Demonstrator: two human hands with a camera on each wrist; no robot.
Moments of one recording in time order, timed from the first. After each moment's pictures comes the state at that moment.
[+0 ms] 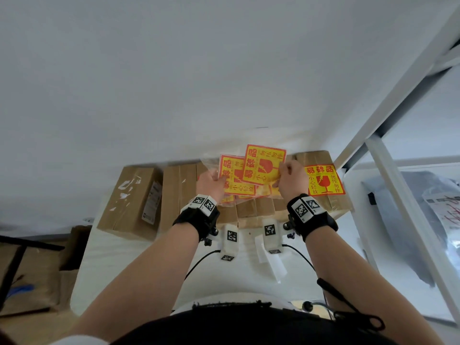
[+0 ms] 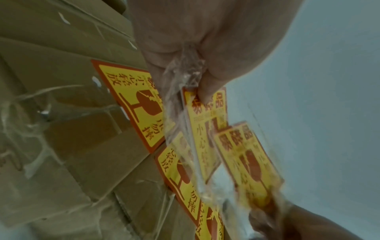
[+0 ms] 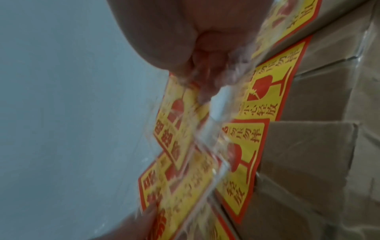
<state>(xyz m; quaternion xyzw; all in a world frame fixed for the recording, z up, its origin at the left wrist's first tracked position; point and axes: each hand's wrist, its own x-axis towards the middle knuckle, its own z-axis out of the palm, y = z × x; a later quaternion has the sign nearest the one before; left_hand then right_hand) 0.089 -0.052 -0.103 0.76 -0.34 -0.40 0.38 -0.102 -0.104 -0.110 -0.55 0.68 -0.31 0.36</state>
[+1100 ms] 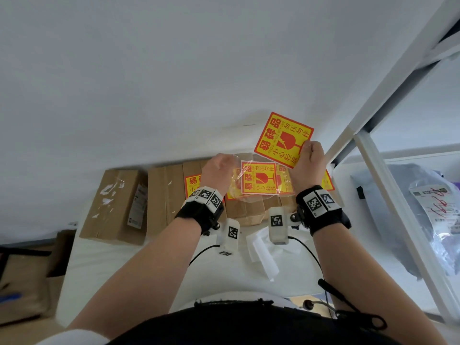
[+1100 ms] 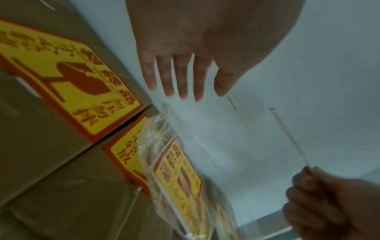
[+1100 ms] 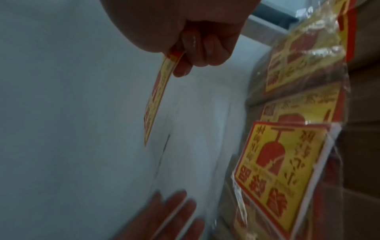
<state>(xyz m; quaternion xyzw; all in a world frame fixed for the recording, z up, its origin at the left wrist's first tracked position) 0.055 -0.082 -0.086 0.73 -0.45 -0.36 0.36 -0.134 -0.121 -0.075 -0.47 0.67 -0.48 0.31</state>
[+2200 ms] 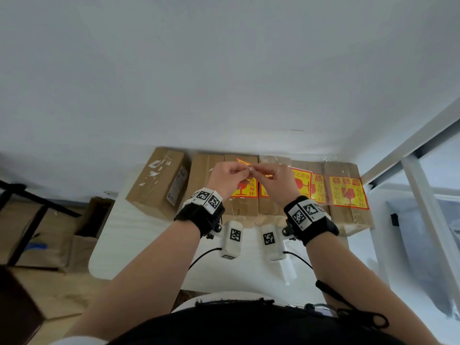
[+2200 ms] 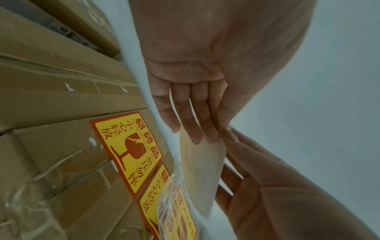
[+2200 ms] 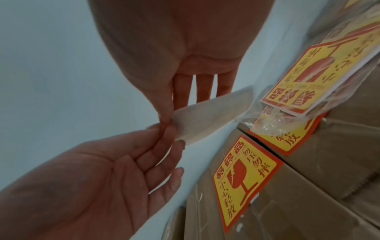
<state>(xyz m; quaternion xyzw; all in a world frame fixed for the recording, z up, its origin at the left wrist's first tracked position) 0.114 -0.007 -0.057 0.66 -0.39 -0.45 0.46 -0.032 -0.064 -0.074 -0.74 0.43 -0.29 0.43</state>
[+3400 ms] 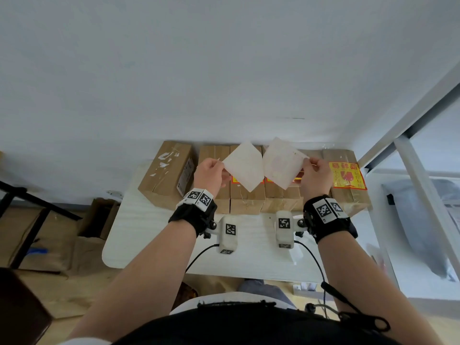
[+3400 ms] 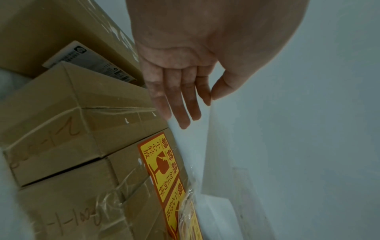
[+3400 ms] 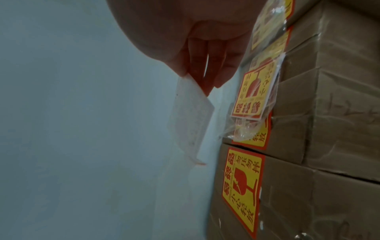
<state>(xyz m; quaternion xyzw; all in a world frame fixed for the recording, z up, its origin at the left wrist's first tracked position) 0.146 0.048 -0.066 0.72 -0.23 -0.40 0.51 -0.065 -0.028 -0.072 -0.46 0.66 -0.44 0.40</state>
